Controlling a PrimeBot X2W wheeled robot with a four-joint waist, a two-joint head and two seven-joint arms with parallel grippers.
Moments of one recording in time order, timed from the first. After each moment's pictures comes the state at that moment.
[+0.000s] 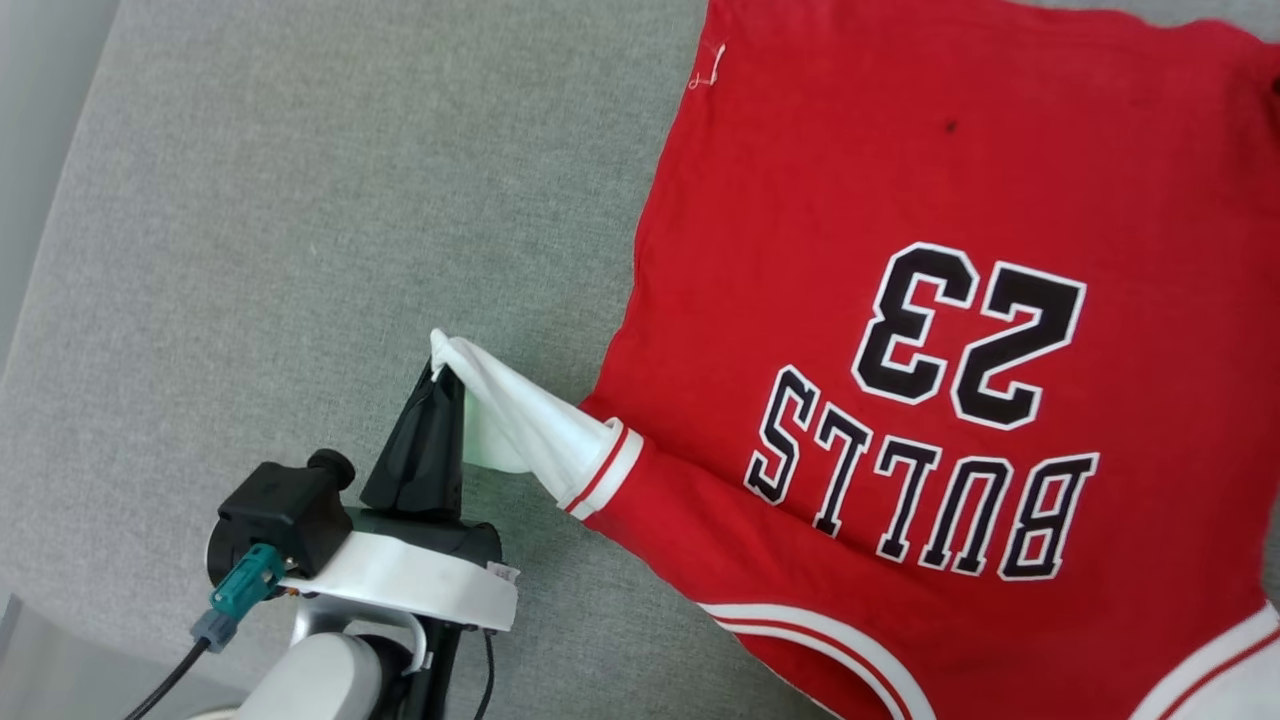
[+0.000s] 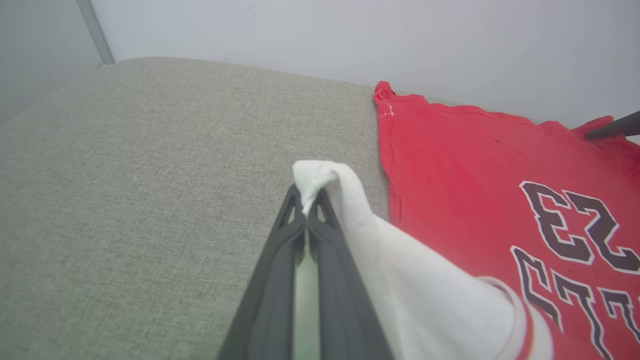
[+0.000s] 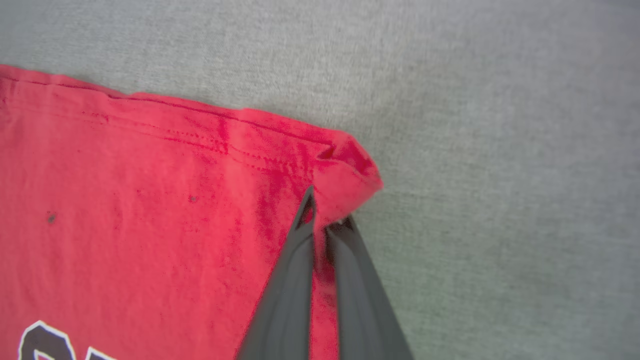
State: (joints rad) left arm -0.21 0.38 -0.48 -0.15 -0.61 0.29 -0.23; right arm -1.09 -0.30 -0.20 0.64 0.14 0.13 1.02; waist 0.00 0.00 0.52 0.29
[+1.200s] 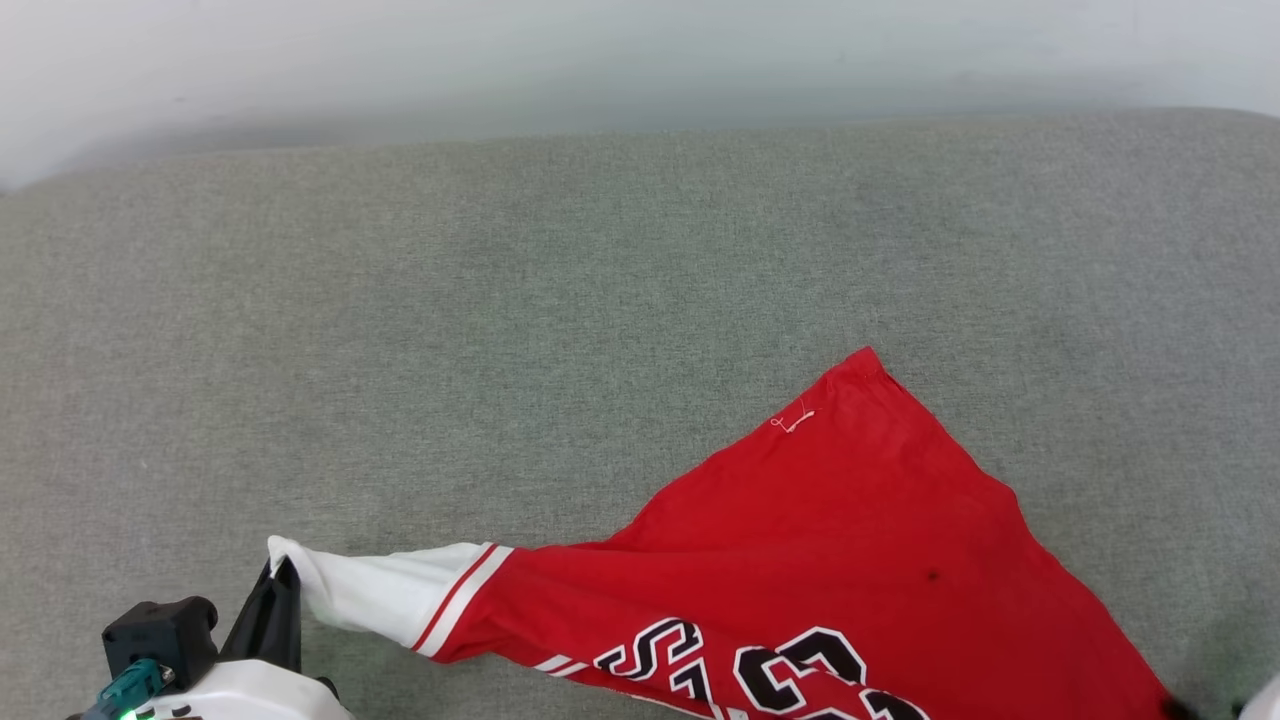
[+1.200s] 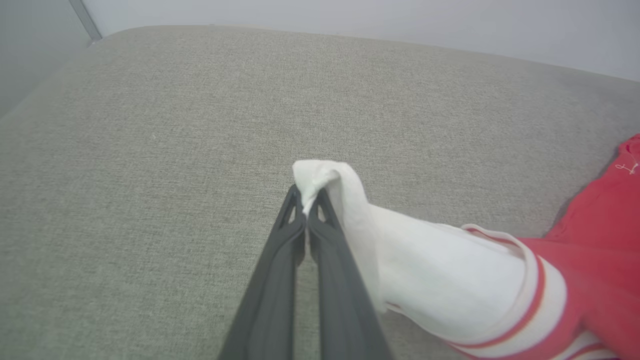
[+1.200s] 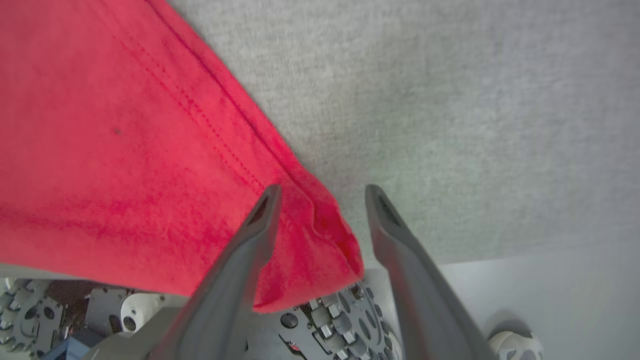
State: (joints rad) left arm 0.10 0.57 -0.35 -0.13 -0.71 0.41 -0.09; right arm 0.20 -0.36 -0.20 0.00 0.48 0.13 0.82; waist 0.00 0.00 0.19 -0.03
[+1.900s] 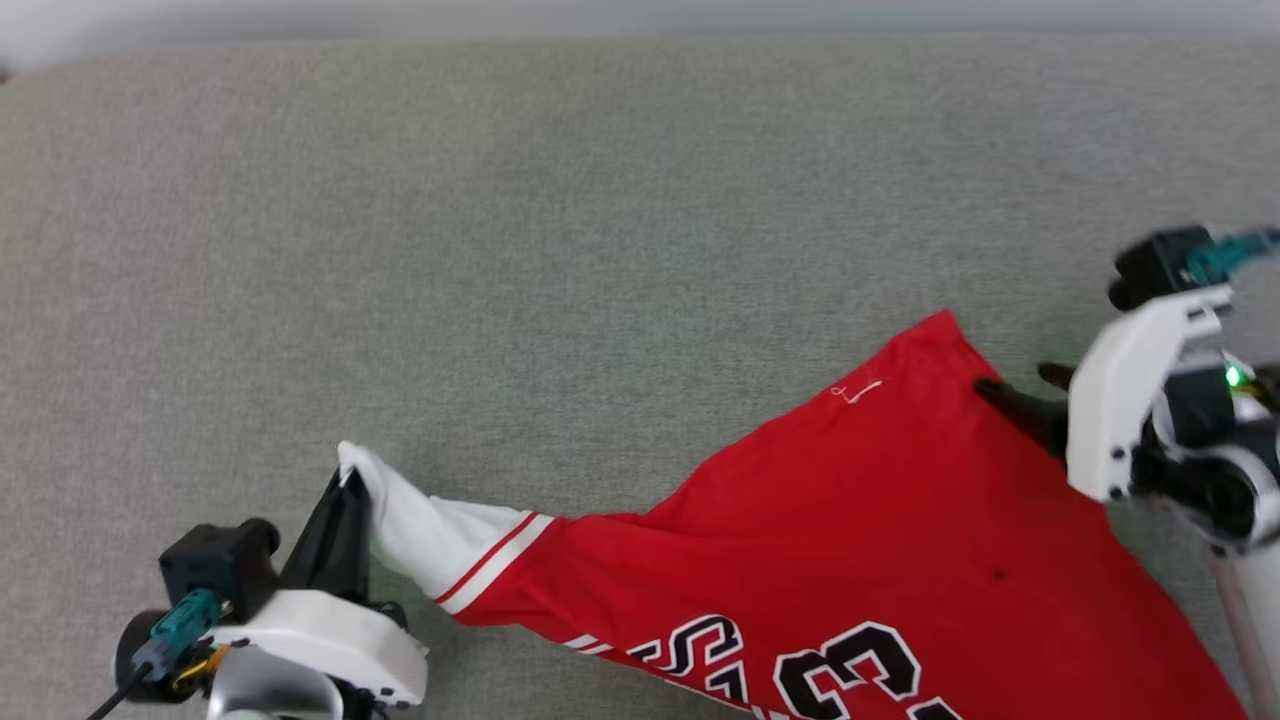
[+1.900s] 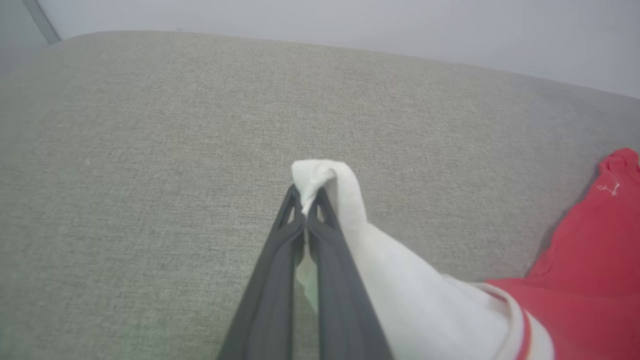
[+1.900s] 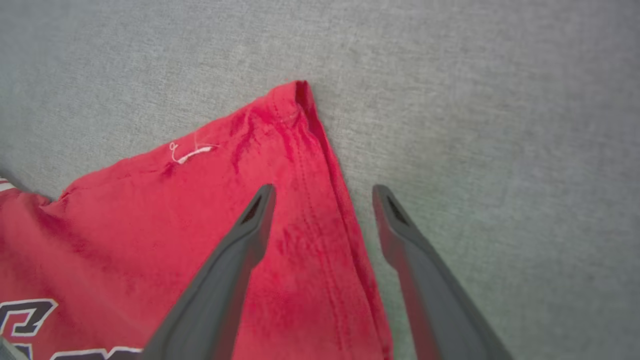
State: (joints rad) left arm -0.04 0.52 -0.42 -0.17 -0.66 0.39 -0.09; right arm -0.46 -0.36 0.14 0.17 0.59 0.13 0.86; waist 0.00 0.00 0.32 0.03
